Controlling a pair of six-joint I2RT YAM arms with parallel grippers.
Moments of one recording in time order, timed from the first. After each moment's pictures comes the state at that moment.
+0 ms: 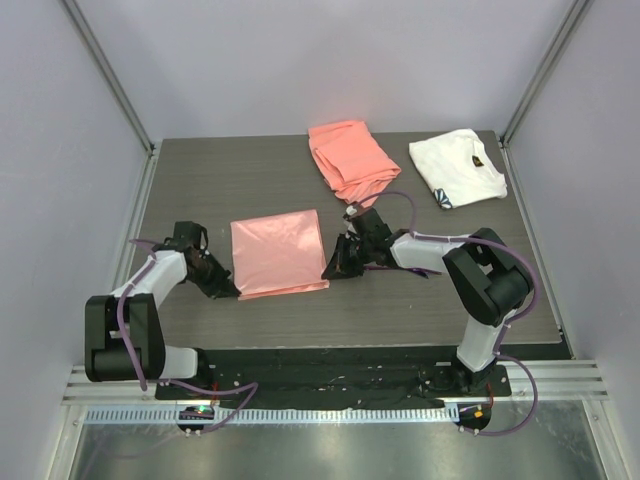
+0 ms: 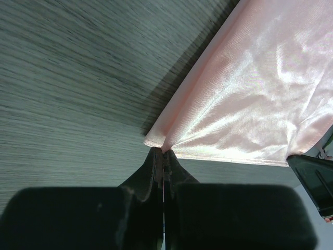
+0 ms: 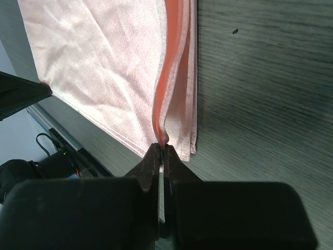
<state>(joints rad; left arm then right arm) 0.04 1.37 0.70 -0.67 0.29 -0.75 0.61 1.79 0.94 -0.06 -0.43 0.79</state>
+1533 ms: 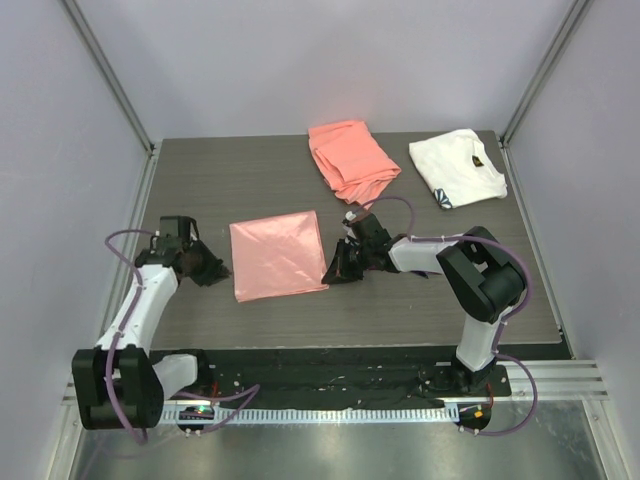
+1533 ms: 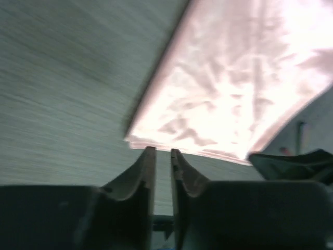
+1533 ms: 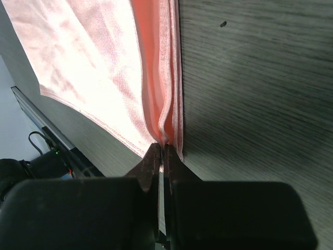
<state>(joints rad) 0.03 1.16 0.74 -0.72 0.17 -0.77 0.62 1.82 0.91 0.01 -0.44 0.79</state>
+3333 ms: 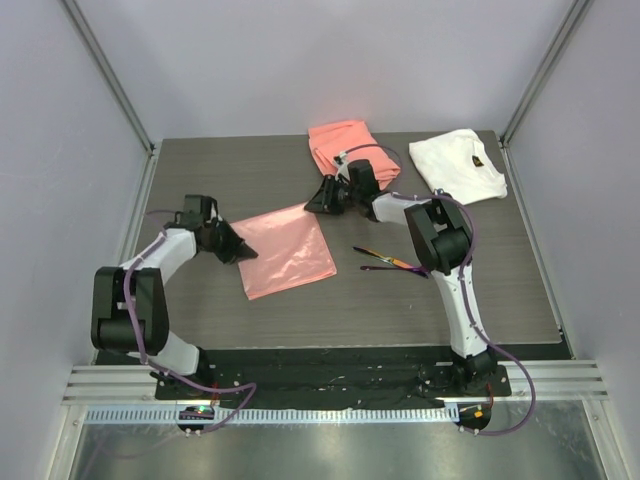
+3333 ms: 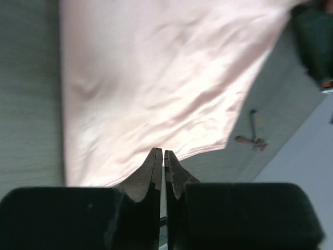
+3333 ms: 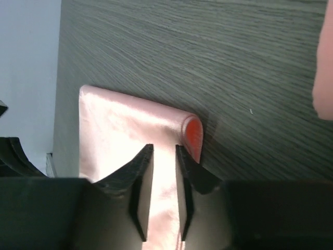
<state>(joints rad) -0.04 1.52 0.84 -0.46 0.40 -0.80 0.44 2.36 1.59 0.25 -0.60 0.67</state>
